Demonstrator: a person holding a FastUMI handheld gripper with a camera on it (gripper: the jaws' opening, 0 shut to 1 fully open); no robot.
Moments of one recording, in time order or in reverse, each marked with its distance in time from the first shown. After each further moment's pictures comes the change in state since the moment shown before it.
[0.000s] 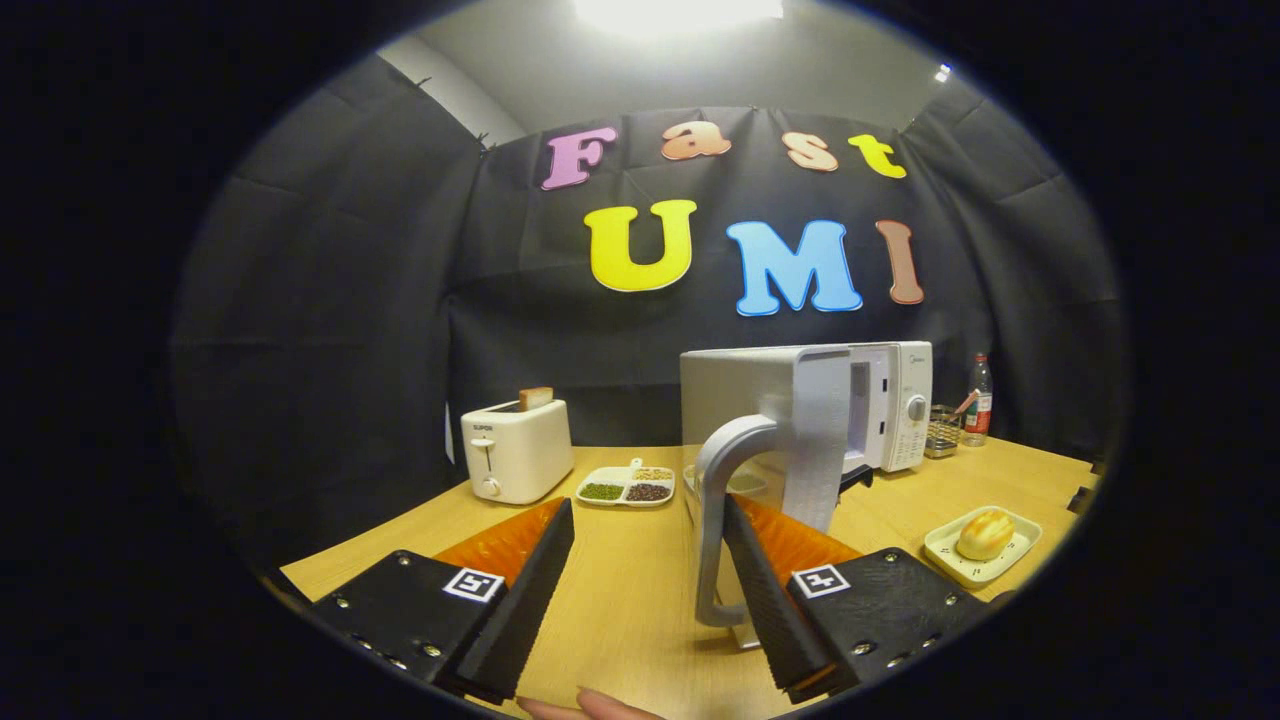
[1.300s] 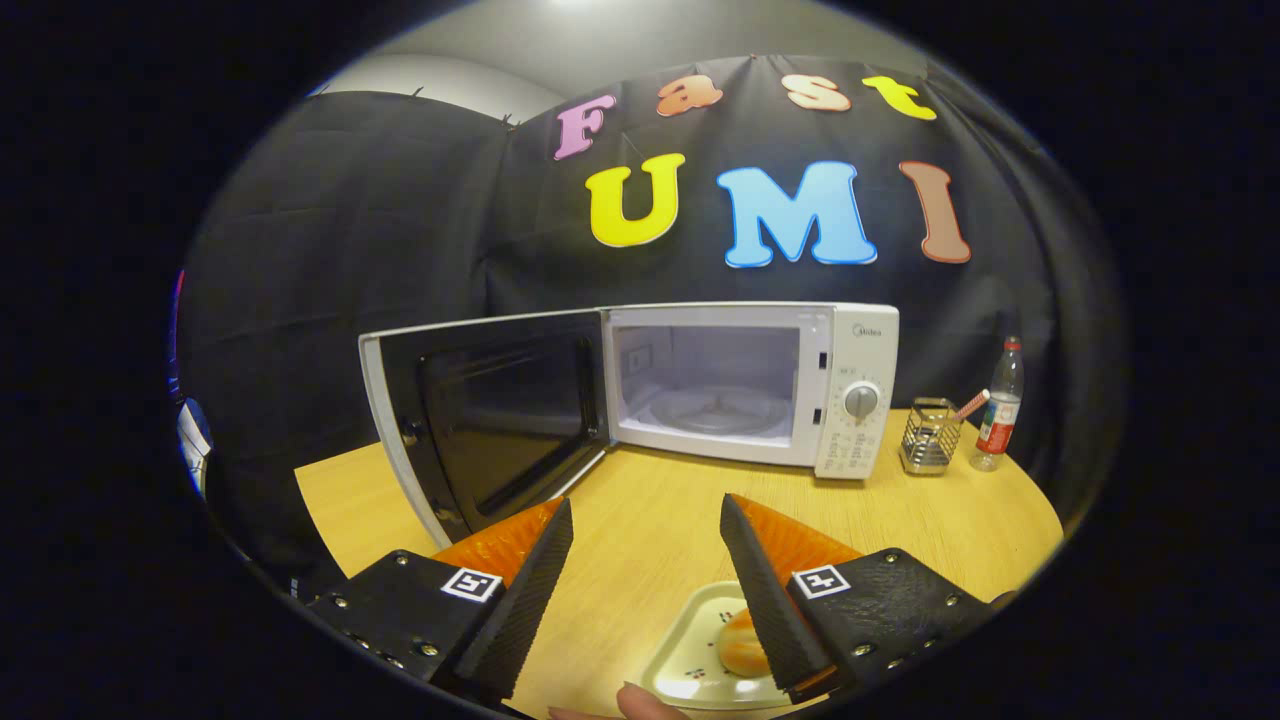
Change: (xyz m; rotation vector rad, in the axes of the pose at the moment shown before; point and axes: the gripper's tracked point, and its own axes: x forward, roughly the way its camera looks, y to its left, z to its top) arm -0.006 -0.289 -0.019 -0.031 0.230 0.275
